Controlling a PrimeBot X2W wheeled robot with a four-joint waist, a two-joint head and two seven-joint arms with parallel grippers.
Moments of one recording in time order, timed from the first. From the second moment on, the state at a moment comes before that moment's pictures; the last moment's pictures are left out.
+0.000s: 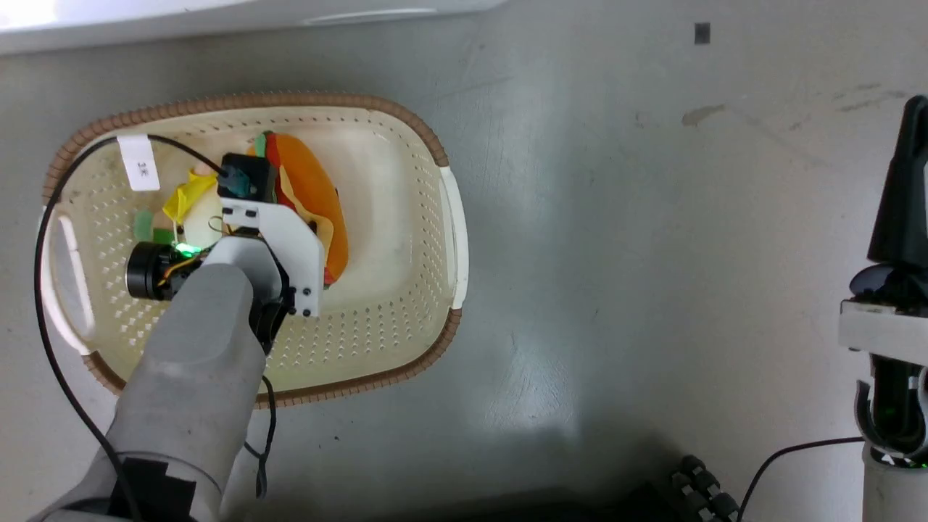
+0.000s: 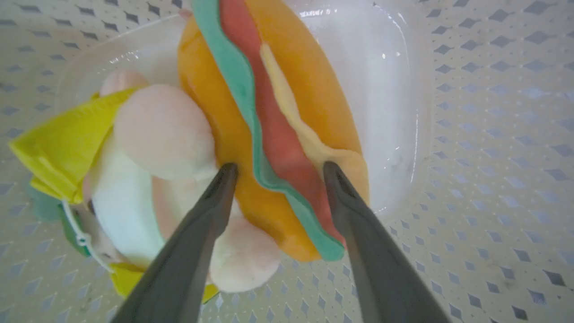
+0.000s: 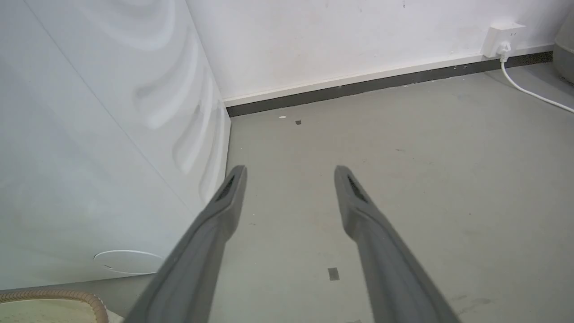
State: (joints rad) left arm -0.92 0.17 -0.27 1.10 -0.24 -0.01 0.19; right arm -0.33 -0.05 -0.16 -0.18 0.33 0.13 -0.22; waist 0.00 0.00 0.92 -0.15
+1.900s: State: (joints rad) left arm -0.82 0.09 -0.41 1.29 -0.37 -0.12 -0.18; right arm -0.21 -0.05 -0.20 -0.04 0.29 0.13 -0.26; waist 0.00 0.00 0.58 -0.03
